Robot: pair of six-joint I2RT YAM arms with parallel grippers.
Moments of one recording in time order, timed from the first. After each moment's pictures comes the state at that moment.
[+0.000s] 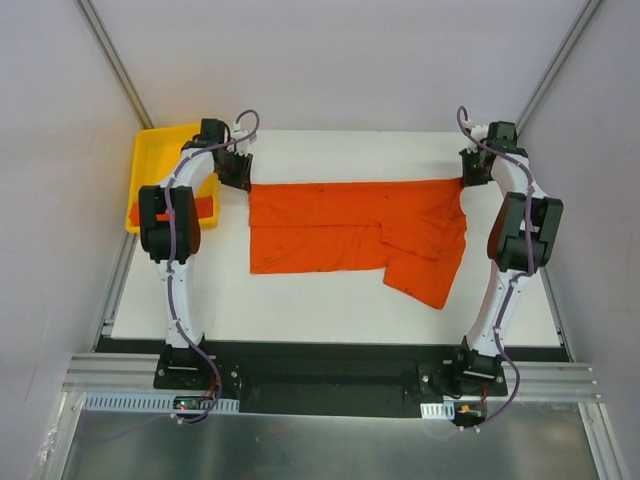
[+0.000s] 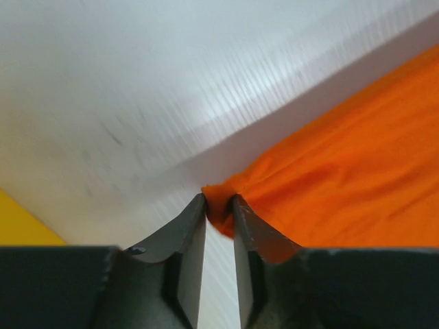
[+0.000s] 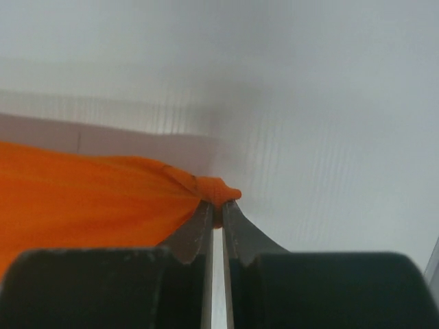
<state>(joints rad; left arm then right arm) -0.02 2.18 1.77 -0.64 0.43 0.26 -0.17 2.11 1.73 -0.59 -0.21 -0.29</state>
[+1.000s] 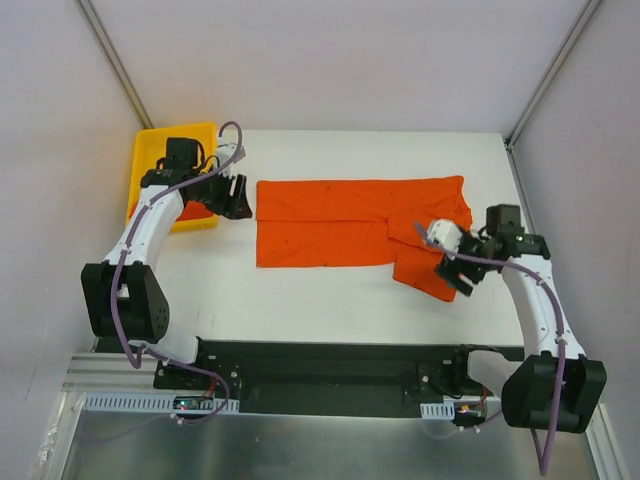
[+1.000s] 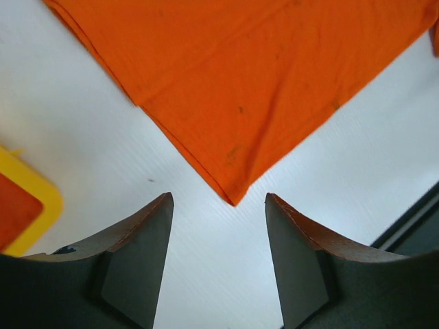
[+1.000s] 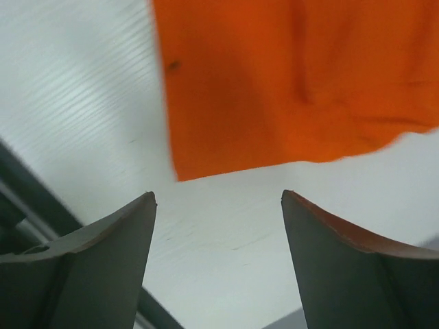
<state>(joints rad) -0.01 1.51 1.34 -0.74 0.61 0.27 -0.07 1.11 0.99 -1.00 -0.38 -1.06</state>
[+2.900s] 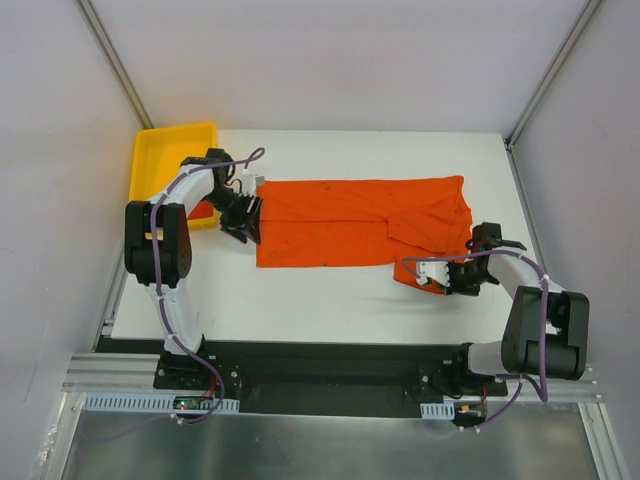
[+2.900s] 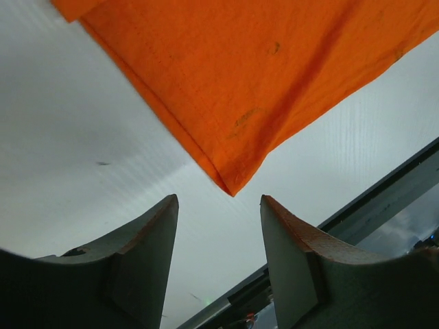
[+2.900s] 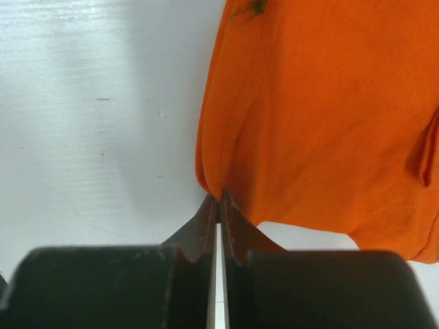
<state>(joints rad) -0.07 1.96 1.49 -1.04 0.55 0.24 -0.11 1.37 0.69 -0.81 -0.32 -1.70</state>
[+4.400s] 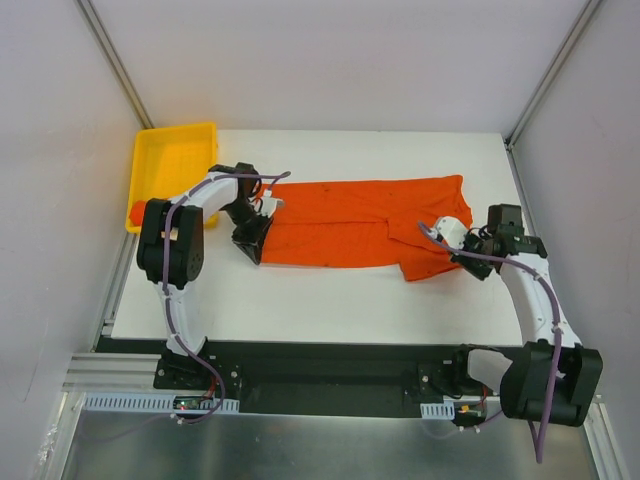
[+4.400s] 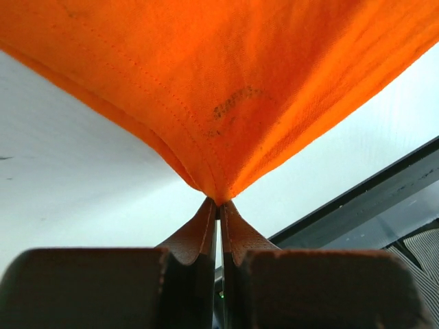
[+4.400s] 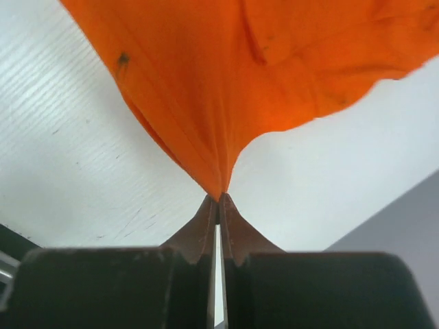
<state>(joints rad) -0.23 1.99 1.43 -1.12 0.41 0.25 -0.09 1.15 0.82 -0.85 -0.23 -1.14</state>
